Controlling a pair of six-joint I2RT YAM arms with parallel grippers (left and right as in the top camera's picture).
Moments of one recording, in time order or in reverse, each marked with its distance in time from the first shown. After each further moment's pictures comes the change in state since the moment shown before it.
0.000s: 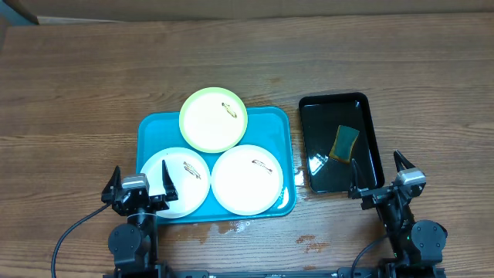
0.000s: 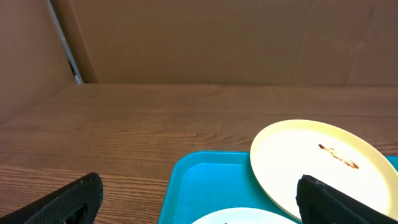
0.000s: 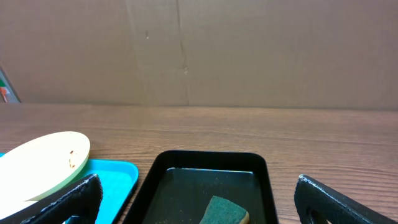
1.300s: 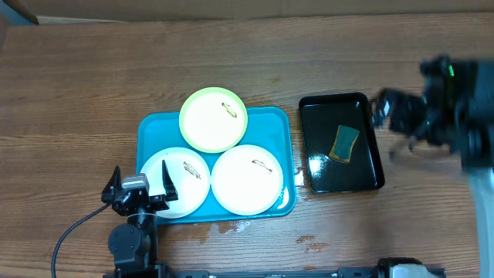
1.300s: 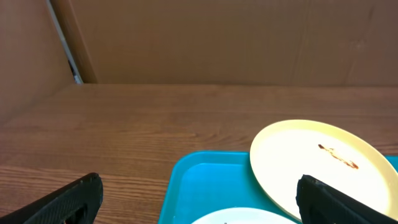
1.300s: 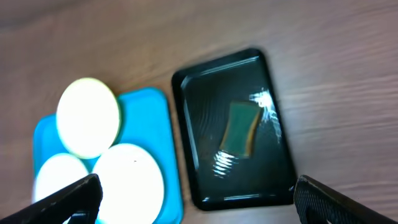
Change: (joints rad) left arm 0.000 0.000 0.000 -0.001 0.001 0.000; right arm 0.000 1.334 1.633 -1.304 -0.016 0.212
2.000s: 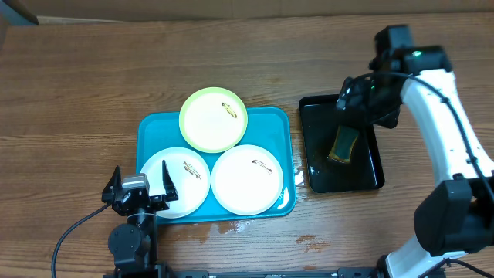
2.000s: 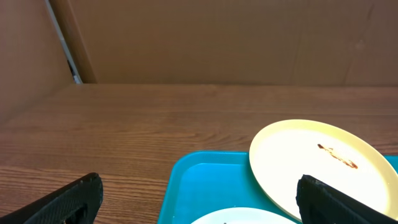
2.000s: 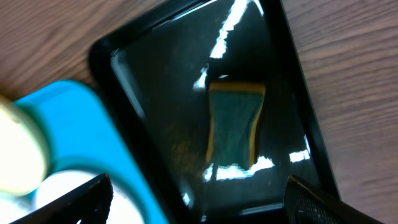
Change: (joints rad) left arm 0.000 0.000 0.000 0.000 0.002 0.000; right arm 0.080 0.464 -0.044 0.103 0.101 0.180
